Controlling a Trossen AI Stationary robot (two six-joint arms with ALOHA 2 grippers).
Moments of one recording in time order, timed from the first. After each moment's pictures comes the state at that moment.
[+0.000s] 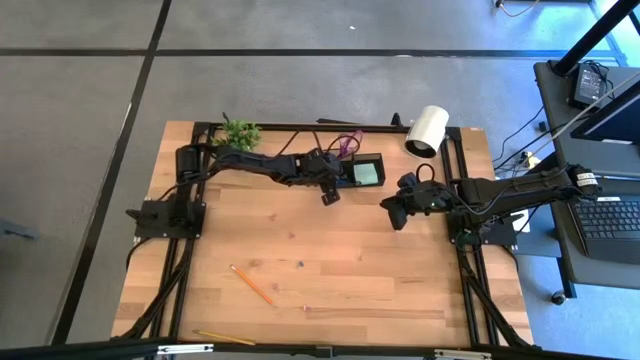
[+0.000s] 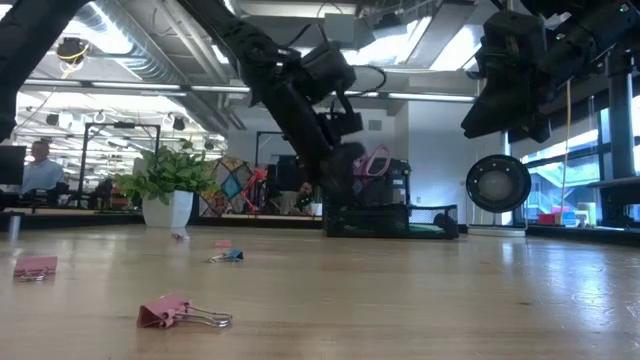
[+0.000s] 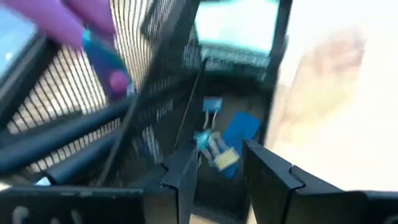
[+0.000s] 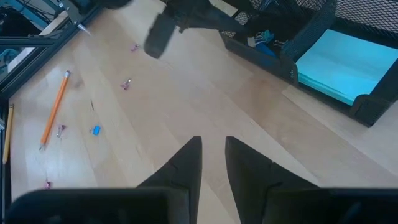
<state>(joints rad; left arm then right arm) 0.24 1.98 1.29 -0.14 -0.23 -0.04 0.07 0.90 0.53 -0.30 0.24 0.77</state>
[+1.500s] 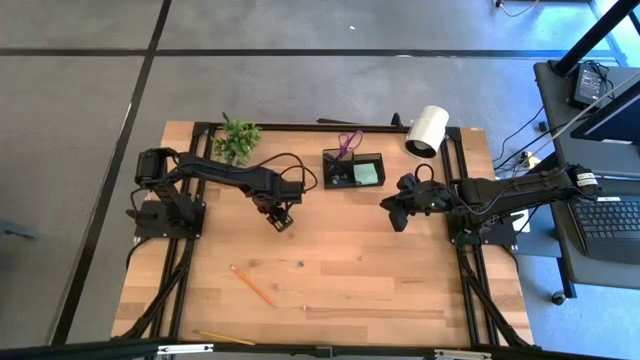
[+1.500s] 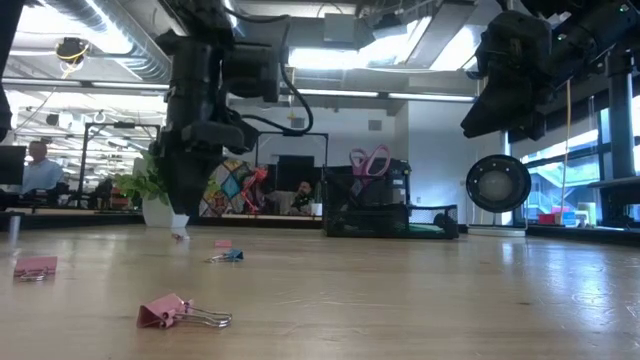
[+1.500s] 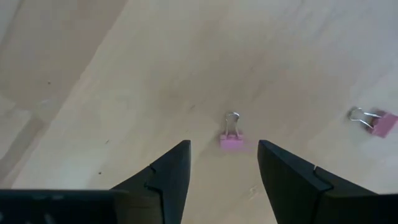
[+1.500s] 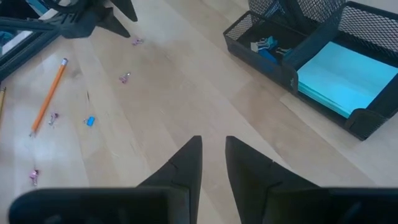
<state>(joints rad) 0.11 1.69 1.04 -0.89 -0.04 -0.64 0.07 0.90 0.53 -0.30 0.24 0.68</state>
